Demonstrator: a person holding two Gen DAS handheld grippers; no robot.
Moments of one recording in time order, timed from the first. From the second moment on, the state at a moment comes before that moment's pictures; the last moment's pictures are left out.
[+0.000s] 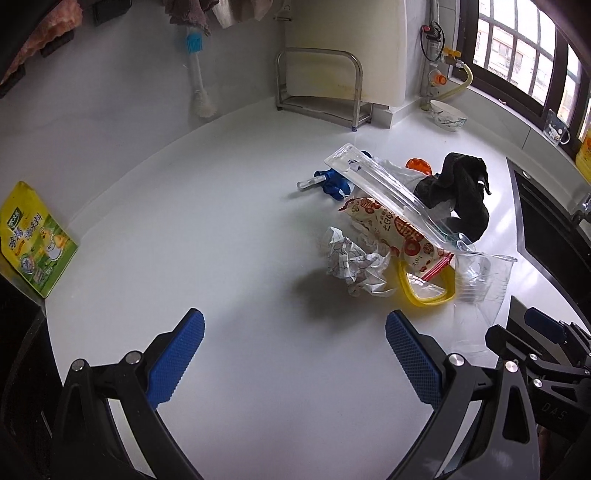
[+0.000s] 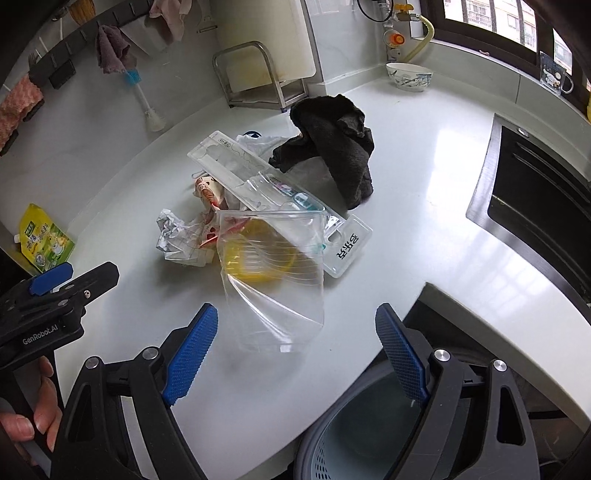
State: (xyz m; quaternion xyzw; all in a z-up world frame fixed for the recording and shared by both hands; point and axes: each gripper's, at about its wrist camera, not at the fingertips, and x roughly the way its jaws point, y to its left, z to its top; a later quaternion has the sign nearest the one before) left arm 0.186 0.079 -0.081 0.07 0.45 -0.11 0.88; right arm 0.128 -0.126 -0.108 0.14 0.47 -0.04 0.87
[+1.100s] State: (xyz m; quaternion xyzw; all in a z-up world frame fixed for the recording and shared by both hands) left arm 0.230 0.054 -0.121 0.06 0.46 -0.17 0.87; right arm 0.146 -0.133 -0.118 0.15 0.45 -0.05 0.88
